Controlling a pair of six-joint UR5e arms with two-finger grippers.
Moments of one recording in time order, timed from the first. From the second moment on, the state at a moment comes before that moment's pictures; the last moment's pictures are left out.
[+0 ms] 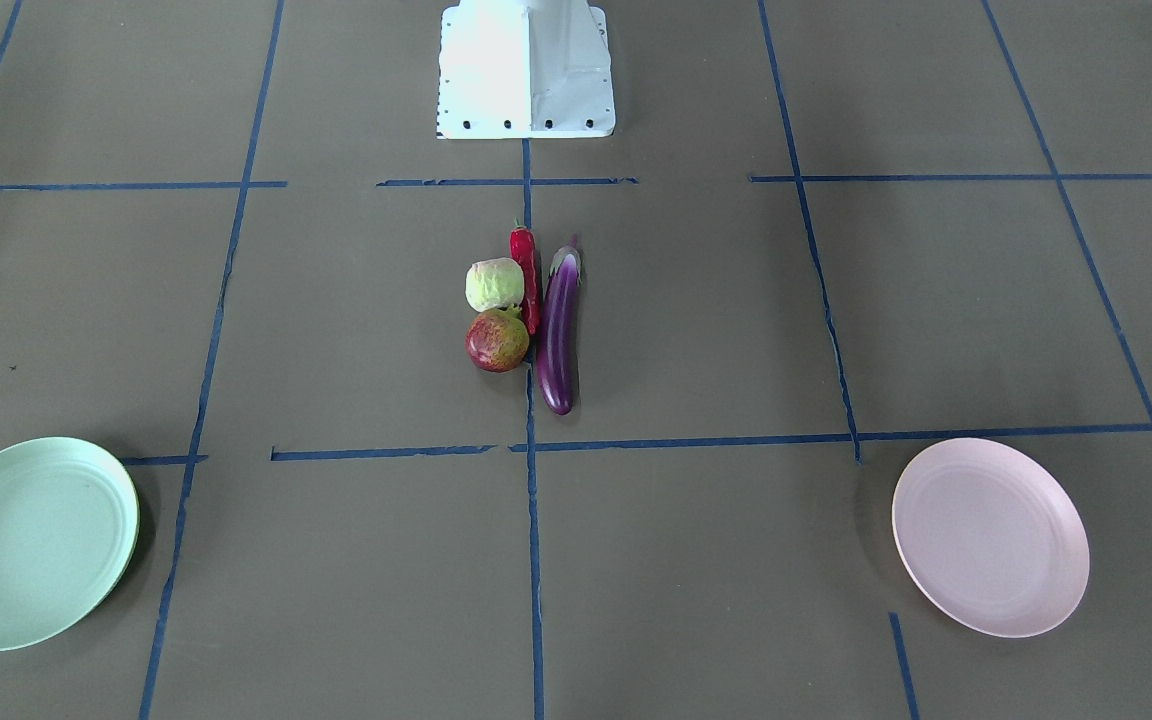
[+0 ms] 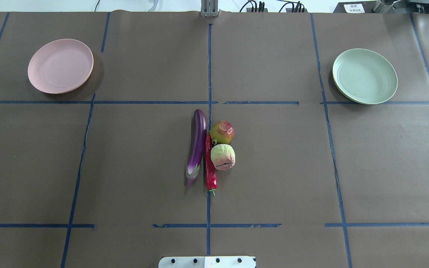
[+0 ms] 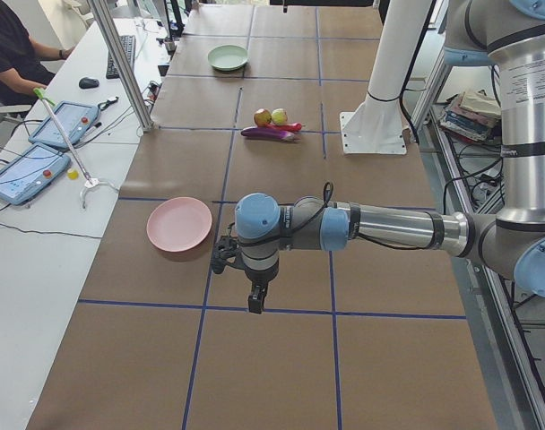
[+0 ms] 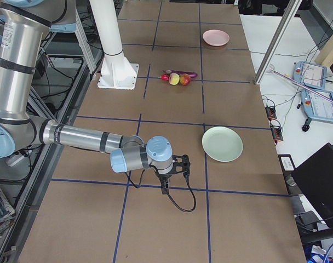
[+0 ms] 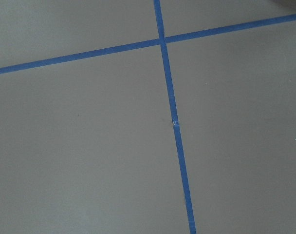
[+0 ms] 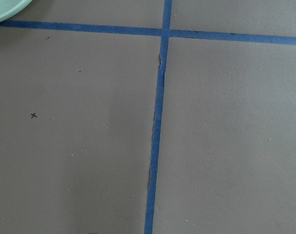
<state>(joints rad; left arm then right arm) -1.58 -1.40 -1.84 -1.47 -2.31 0.17 1.48 -1.86 1.70 -1.19 2.37 0.14</state>
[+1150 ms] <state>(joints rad) -1.56 -1.39 -1.85 -1.47 -2.30 0.17 1.48 -1.86 1.70 -1.19 2.37 0.14</state>
